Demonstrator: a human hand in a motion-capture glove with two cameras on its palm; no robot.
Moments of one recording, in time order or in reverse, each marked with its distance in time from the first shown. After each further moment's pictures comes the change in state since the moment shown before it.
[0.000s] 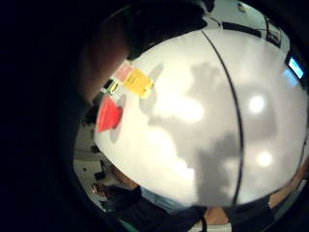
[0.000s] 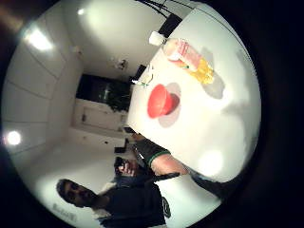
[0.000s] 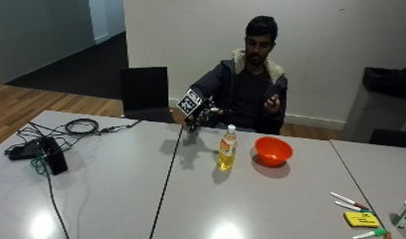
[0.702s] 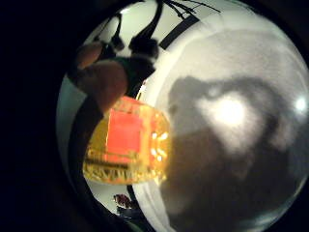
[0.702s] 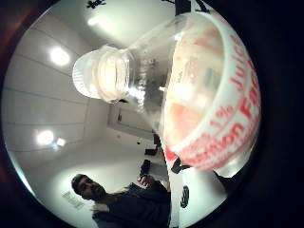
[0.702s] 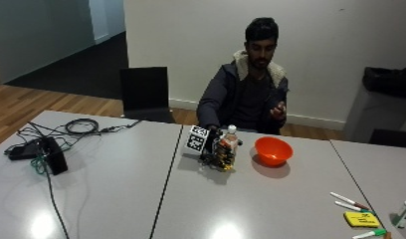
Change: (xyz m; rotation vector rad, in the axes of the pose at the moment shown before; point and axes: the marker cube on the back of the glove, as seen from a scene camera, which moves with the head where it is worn) arm 0.030 -0.115 0.130 0.007 -0.425 0.125
